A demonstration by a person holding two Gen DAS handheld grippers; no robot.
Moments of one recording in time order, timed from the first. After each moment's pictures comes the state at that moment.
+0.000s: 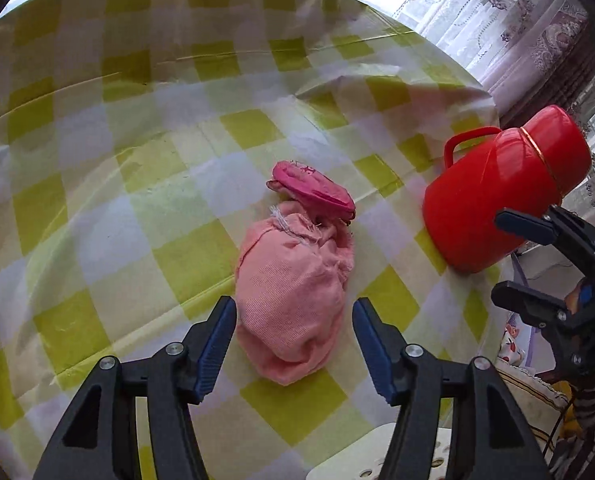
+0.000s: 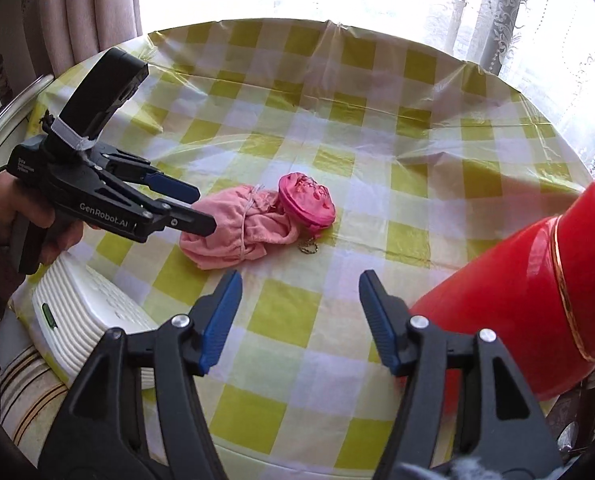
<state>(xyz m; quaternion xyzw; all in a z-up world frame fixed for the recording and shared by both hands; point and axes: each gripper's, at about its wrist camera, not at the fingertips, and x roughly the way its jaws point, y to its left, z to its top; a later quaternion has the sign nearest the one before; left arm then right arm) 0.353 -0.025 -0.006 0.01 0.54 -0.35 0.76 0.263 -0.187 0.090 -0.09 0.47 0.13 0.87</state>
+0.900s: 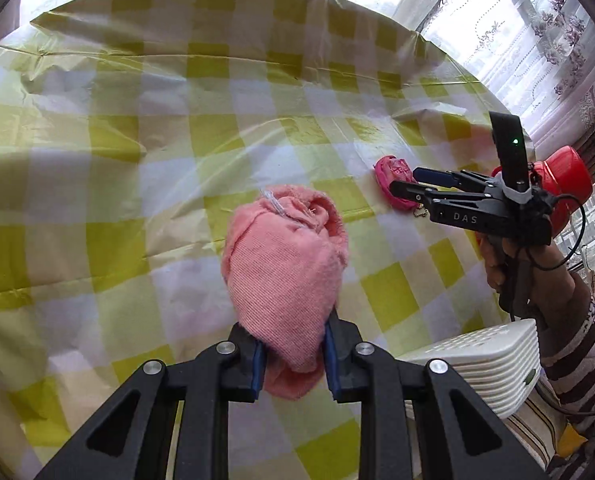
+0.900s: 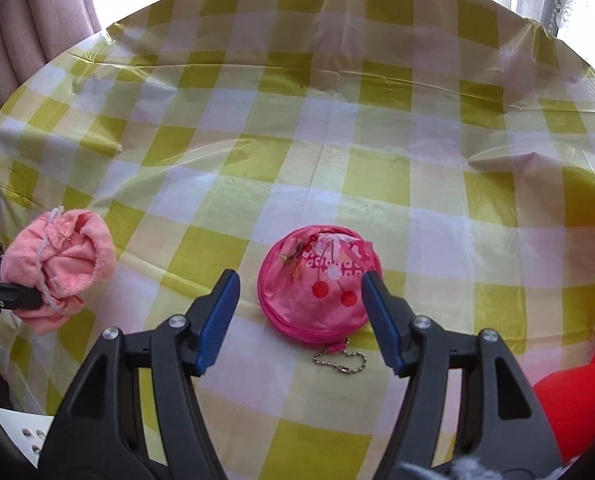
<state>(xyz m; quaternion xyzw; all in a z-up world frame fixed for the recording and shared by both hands) 0.296 0.121 0.030 -0.03 0.54 -0.22 0.81 0.370 -0.144 -0.001 -0.04 0.52 0.14 0.84</state>
